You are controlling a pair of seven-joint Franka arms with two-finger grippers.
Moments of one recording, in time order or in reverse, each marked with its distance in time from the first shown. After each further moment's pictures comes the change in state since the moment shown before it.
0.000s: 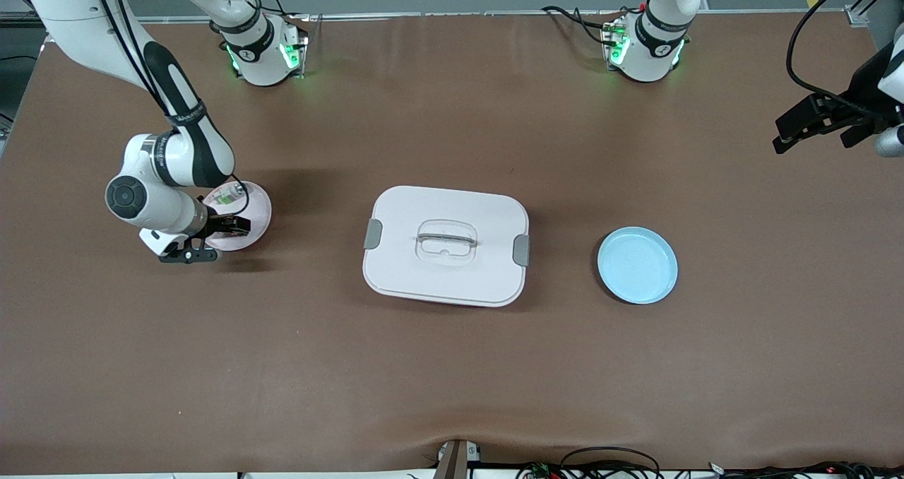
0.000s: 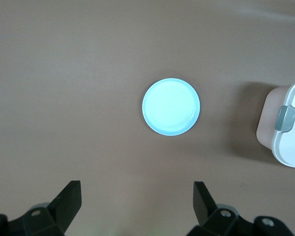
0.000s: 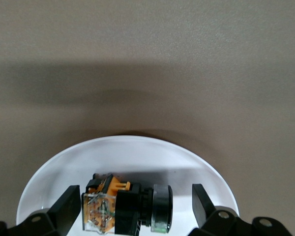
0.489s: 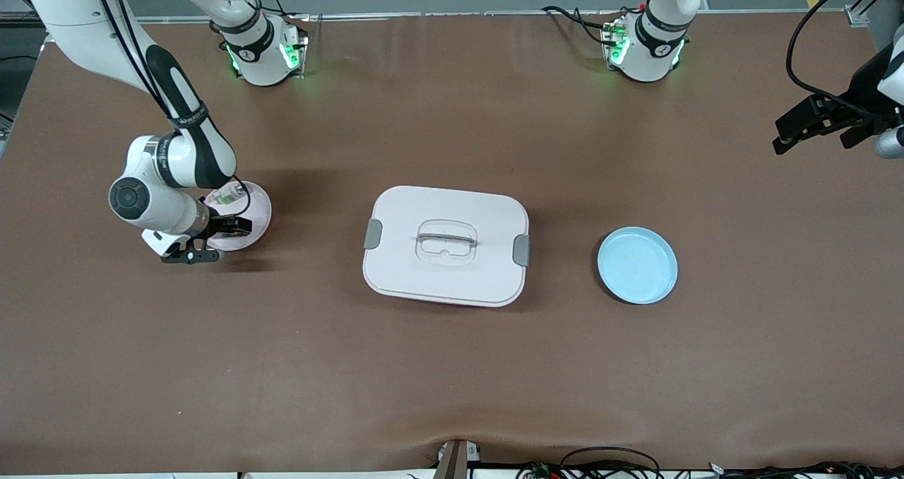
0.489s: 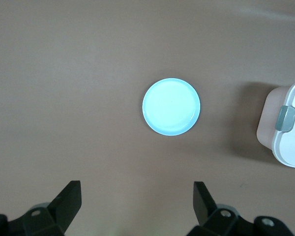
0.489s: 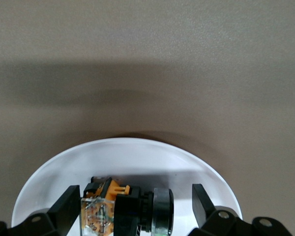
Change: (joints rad) left arm 0.001 0.000 0.000 0.000 0.000 0.000 0.000; right arm 0.000 0.008 0.000 -0.001 0.000 0.010 0.000
